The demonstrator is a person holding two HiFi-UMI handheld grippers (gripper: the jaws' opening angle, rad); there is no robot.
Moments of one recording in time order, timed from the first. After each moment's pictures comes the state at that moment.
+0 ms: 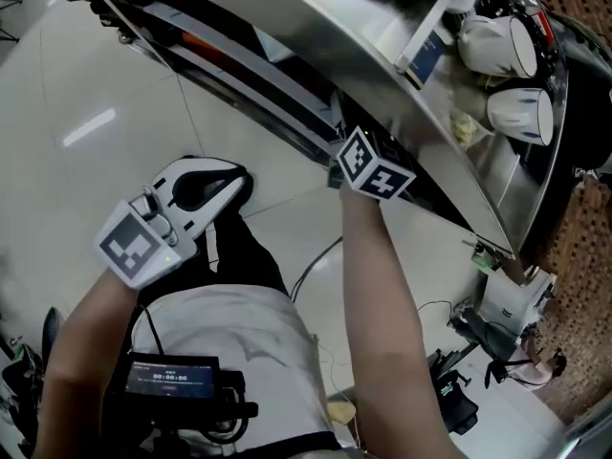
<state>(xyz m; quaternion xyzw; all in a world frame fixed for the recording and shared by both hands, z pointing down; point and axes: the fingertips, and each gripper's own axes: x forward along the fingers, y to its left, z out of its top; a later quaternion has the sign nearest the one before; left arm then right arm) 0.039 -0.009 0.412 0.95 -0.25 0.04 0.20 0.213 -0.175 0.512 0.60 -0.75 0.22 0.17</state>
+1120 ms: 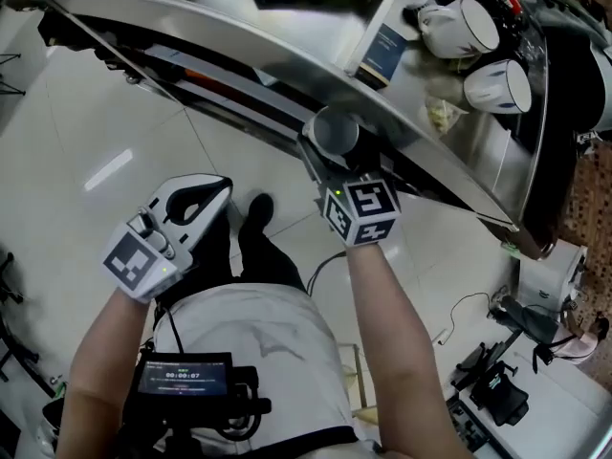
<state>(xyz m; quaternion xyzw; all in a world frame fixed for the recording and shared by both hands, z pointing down) 0.001 -0.015 0.383 0.95 -0.25 0.06 0.18 0.135 -0.104 0.461 0.48 -0.84 0.18 0.17</state>
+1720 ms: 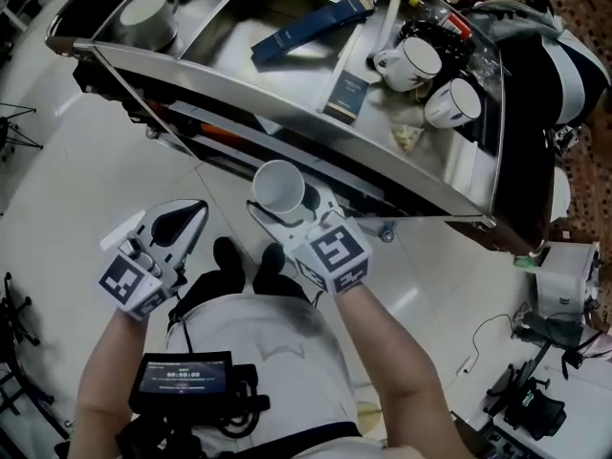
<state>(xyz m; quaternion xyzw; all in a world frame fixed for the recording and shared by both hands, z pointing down) -0.064 -0.024 0.325 0.95 -0.30 0.06 0.12 0.021 -0.051 0.364 0.35 -0.92 0.14 0.12</state>
